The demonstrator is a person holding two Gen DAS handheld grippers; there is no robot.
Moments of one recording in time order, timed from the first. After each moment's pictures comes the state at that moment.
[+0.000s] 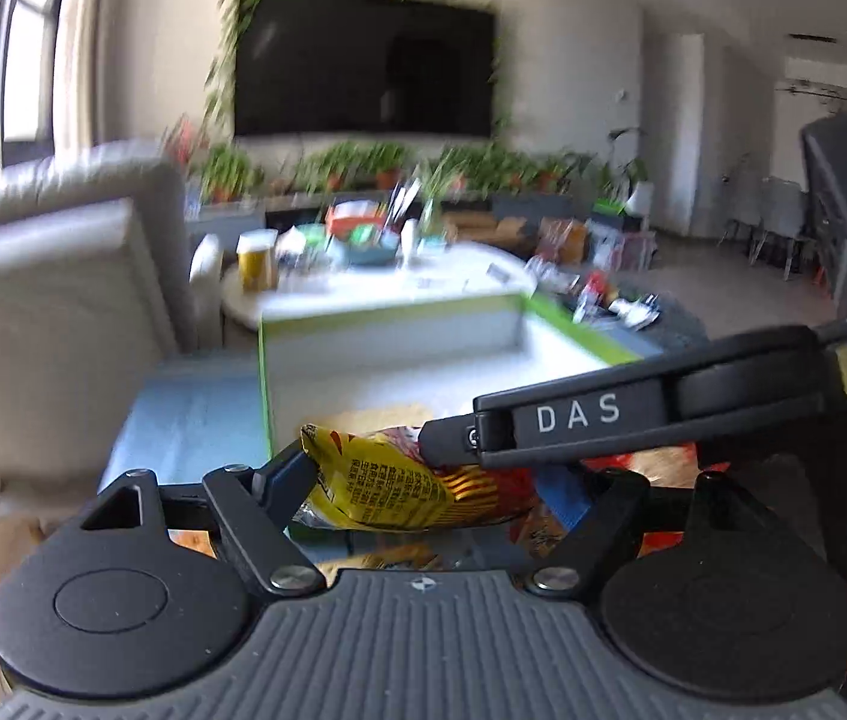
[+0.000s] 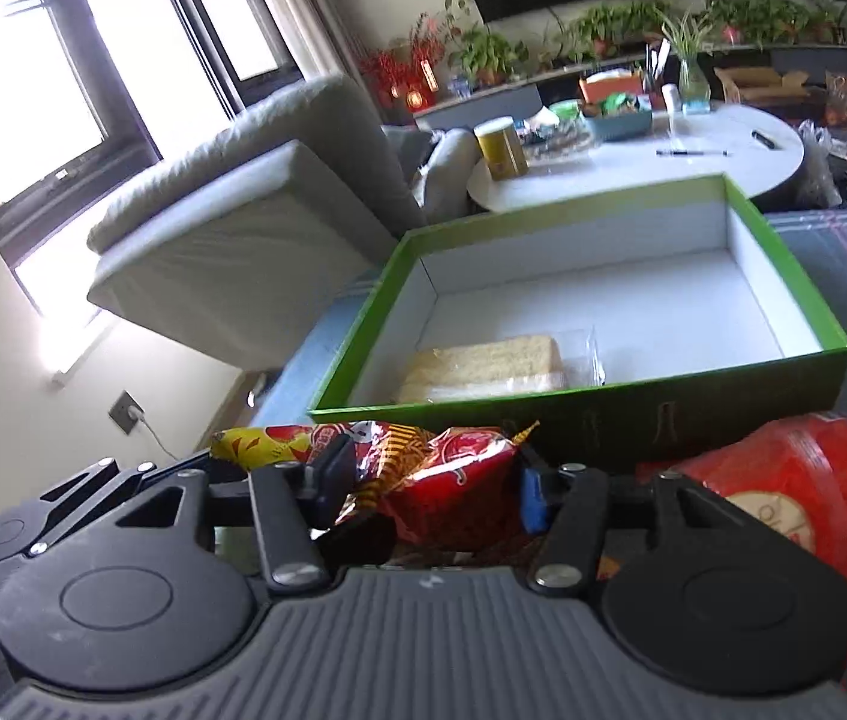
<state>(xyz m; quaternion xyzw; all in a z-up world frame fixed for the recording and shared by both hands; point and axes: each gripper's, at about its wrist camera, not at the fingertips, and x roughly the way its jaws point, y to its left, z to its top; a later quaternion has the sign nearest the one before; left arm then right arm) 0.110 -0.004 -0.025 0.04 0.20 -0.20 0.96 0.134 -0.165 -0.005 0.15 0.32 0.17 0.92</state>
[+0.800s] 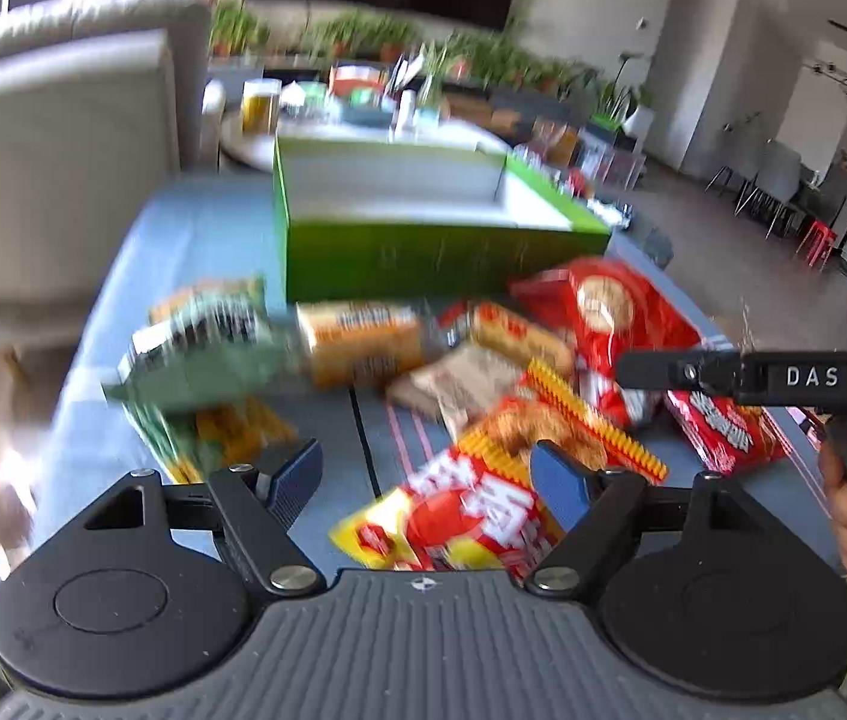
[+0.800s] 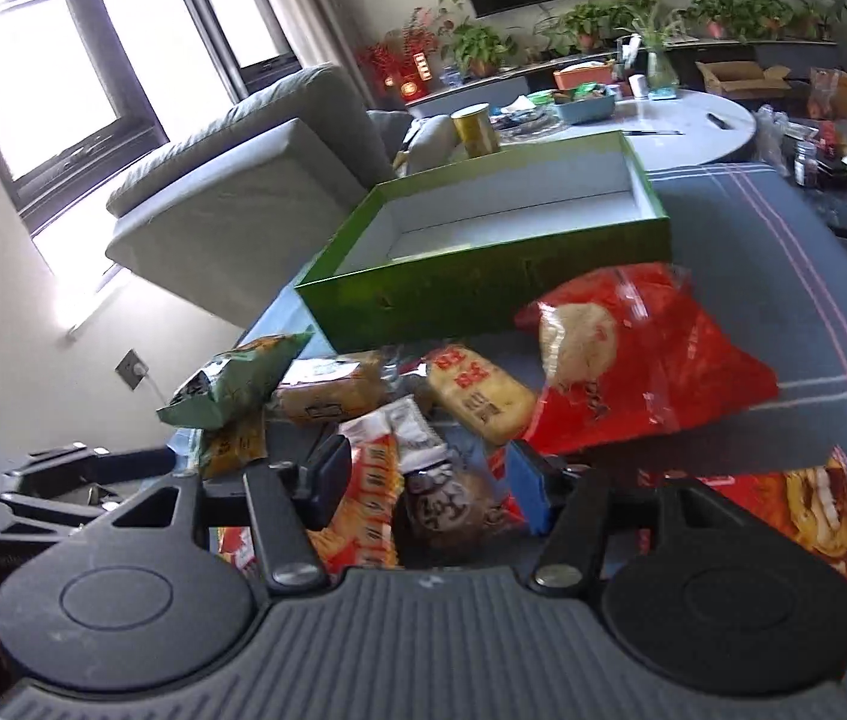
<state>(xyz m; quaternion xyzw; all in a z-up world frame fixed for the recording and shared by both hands) 0.053 0.037 -0.053 -0.03 0.37 -0.21 0.90 0.049 -0.207 -0.018 0.13 0.34 0.17 0.92</state>
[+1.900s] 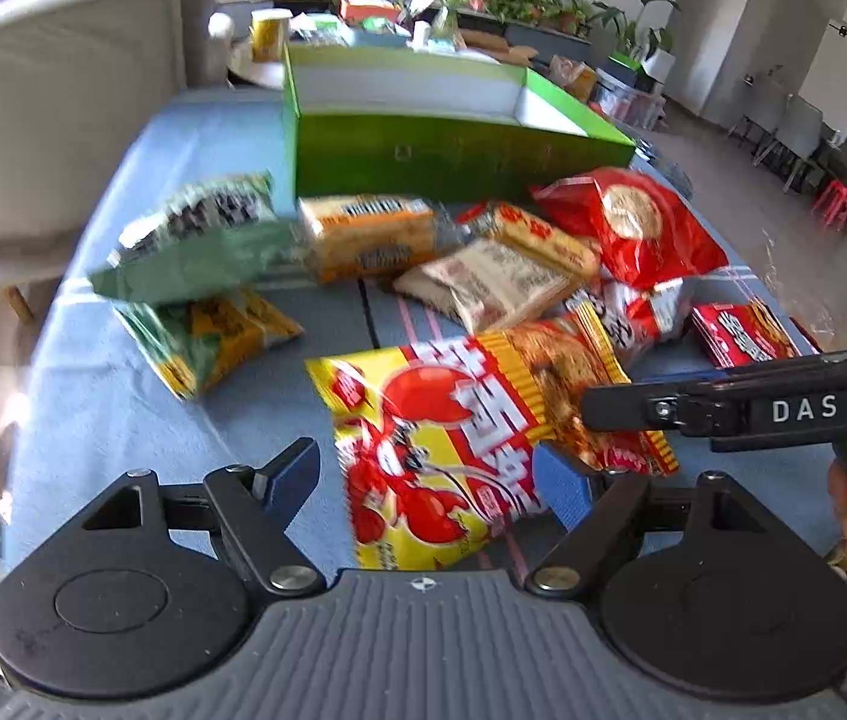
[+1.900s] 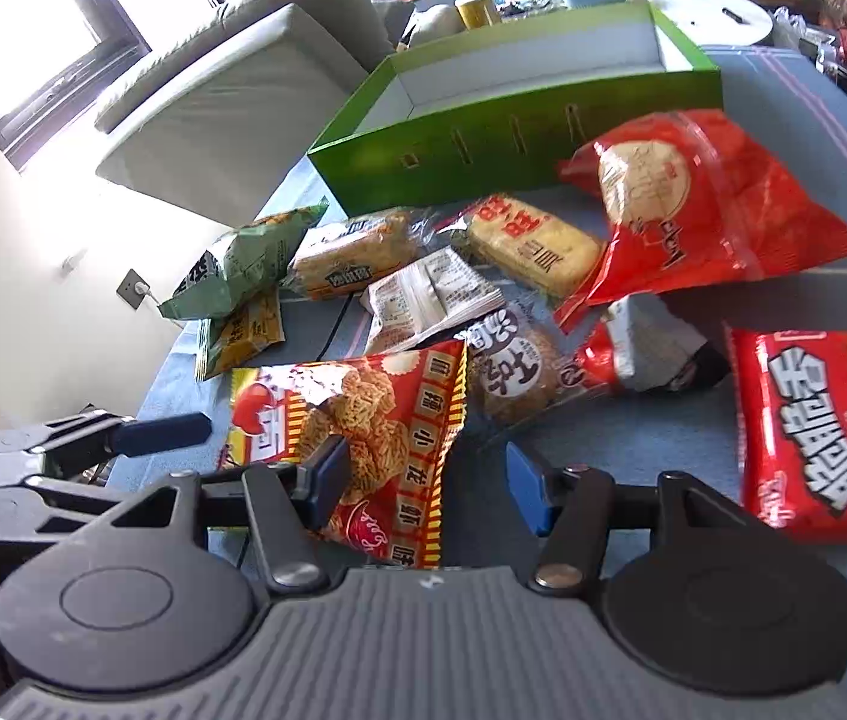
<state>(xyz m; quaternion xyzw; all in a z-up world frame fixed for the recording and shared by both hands) 0.046 0.034 -0.079 -0.02 0.43 -0.20 0.88 0.040 -0.185 -0.054 0.13 0.44 0.17 0.87</state>
